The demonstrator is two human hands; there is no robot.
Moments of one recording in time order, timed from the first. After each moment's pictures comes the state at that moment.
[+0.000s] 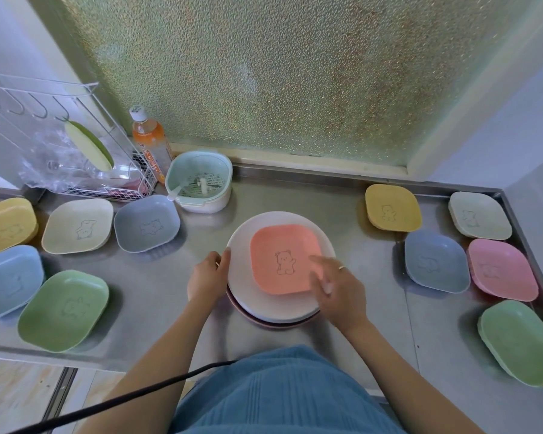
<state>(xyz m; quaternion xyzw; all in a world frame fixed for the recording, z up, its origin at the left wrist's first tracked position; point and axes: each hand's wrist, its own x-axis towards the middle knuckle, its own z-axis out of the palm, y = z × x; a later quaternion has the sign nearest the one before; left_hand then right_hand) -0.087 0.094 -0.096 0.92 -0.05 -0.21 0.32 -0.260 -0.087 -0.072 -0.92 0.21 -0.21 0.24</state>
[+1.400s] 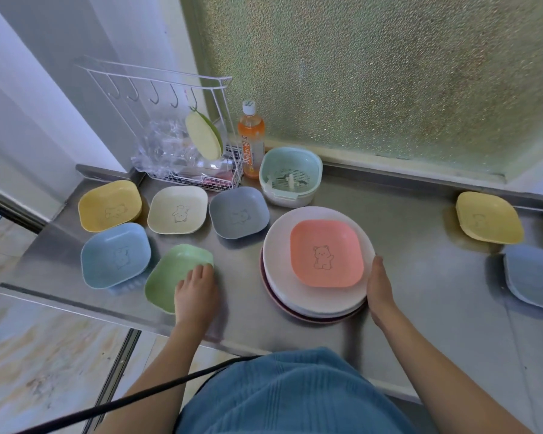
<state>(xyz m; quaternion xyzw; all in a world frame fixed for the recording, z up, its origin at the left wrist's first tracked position) -0.039 0.297 -0.112 0.98 -0.16 -0.04 0.07 -0.168 -0.001 -0.124 -0.59 0.52 -0.09 0.61</state>
